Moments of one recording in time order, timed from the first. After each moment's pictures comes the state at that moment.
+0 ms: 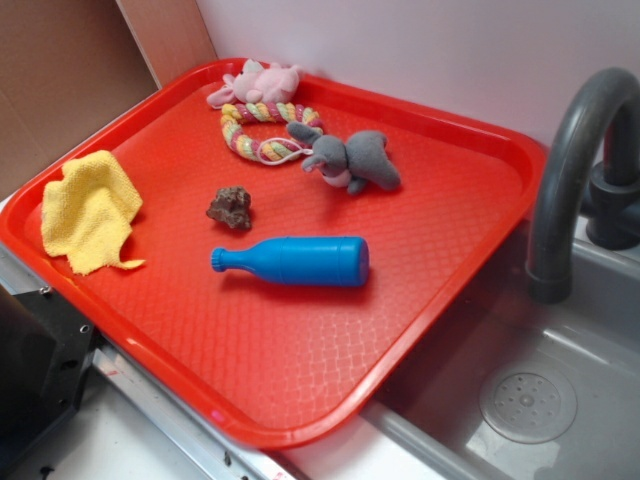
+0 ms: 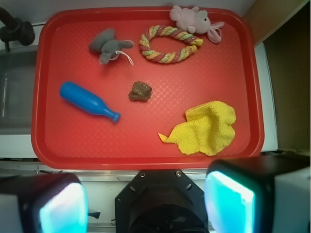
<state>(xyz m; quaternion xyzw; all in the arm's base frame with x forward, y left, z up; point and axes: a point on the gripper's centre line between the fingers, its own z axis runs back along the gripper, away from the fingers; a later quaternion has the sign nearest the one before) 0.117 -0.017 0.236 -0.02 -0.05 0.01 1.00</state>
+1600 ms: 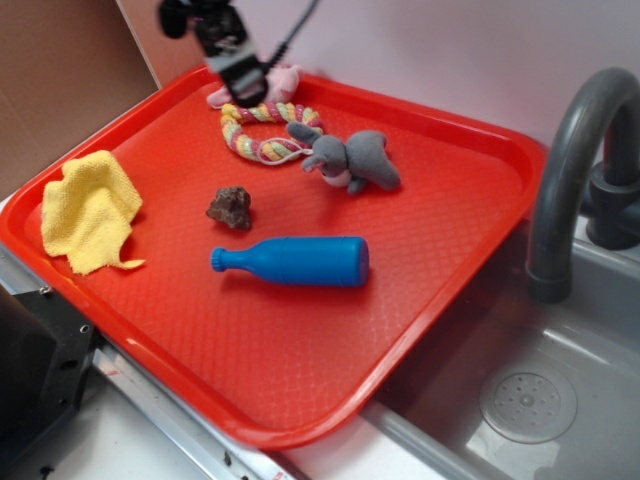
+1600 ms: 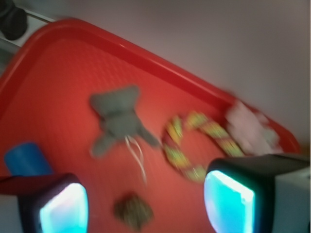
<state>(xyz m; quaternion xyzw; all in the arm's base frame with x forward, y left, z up) 0.268 -0.049 0.131 0.04 -0.08 -0.23 0.97</state>
